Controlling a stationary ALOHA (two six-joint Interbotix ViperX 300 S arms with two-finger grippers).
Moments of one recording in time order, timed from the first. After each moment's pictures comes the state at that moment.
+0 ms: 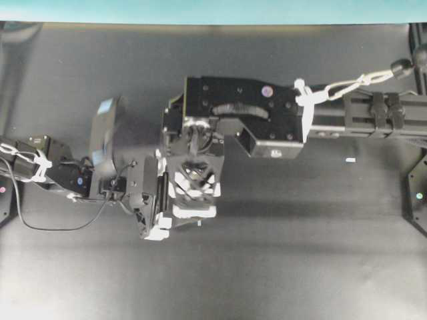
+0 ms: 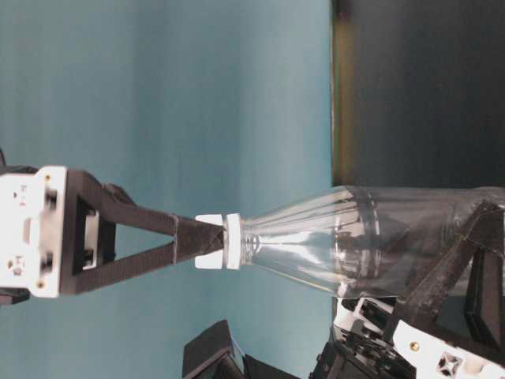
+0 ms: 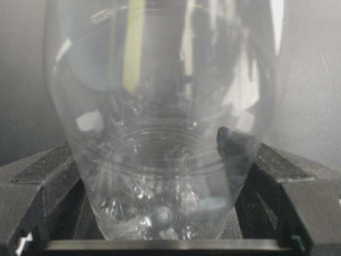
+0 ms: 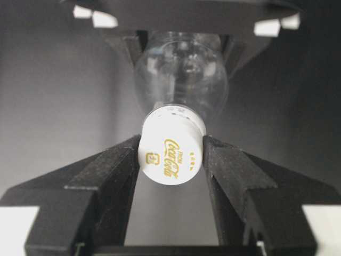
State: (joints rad) left arm -0.03 0.27 0.87 0.04 -0.77 -0.06; right arm 0.06 0.43 -0.53 0.10 1.55 -0.15
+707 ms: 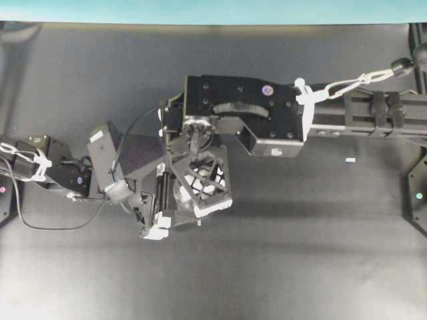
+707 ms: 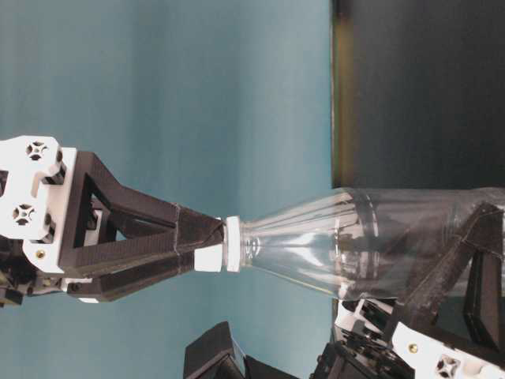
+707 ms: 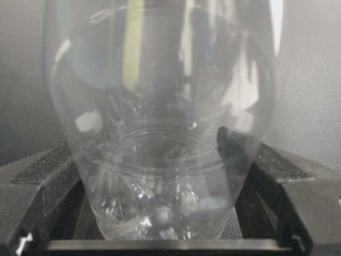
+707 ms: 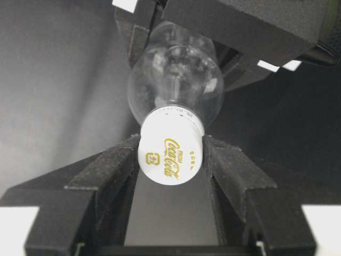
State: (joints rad) left arm -0.02 0.27 0.88 0.04 -0.77 -0.06; right arm 0.06 0.43 -0.52 0.10 1.52 -0.39
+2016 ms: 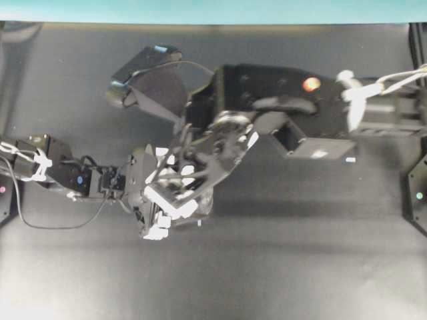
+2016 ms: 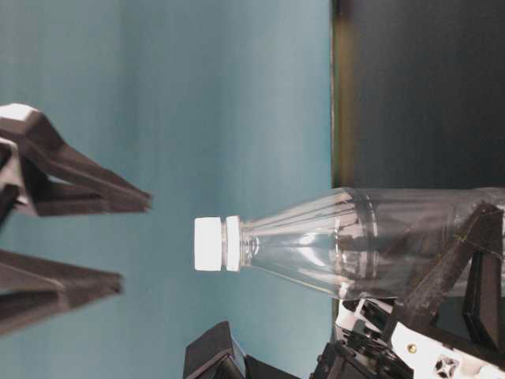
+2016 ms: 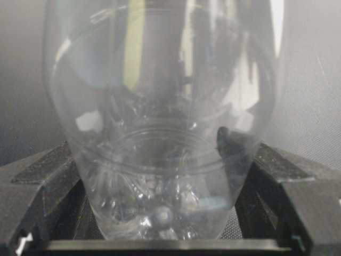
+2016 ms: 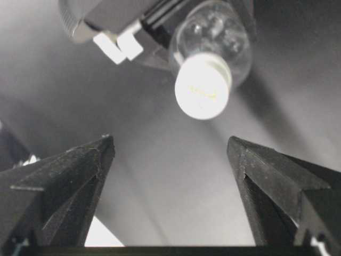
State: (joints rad) left arm -0.02 0.27 0.88 0.04 -0.77 -0.06; right arm 0.08 0.36 -0.53 0.10 1.50 0.73
